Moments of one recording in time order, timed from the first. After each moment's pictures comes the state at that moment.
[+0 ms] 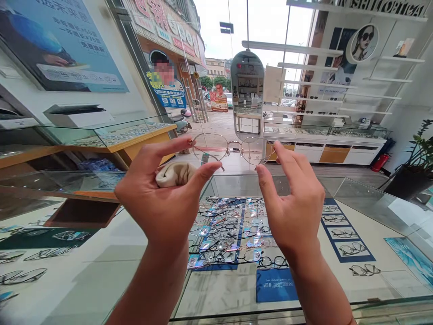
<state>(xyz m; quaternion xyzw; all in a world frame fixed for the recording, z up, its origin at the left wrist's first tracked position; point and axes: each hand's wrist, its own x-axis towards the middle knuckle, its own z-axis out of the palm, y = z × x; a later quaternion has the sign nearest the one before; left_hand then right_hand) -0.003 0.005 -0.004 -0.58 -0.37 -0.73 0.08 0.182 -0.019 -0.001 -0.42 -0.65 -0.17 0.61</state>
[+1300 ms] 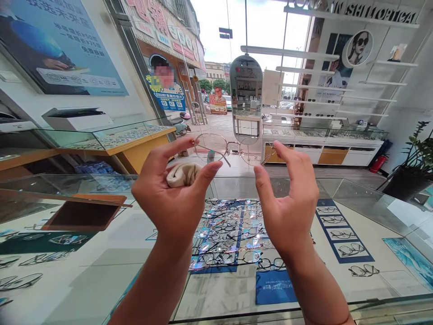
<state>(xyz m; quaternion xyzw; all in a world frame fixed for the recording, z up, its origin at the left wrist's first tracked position) 0.000 0.019 -0.012 -0.58 -0.31 -0.75 0.08 0.174 -0.018 -0.003 -0.38 -0.63 -0.14 0.66</state>
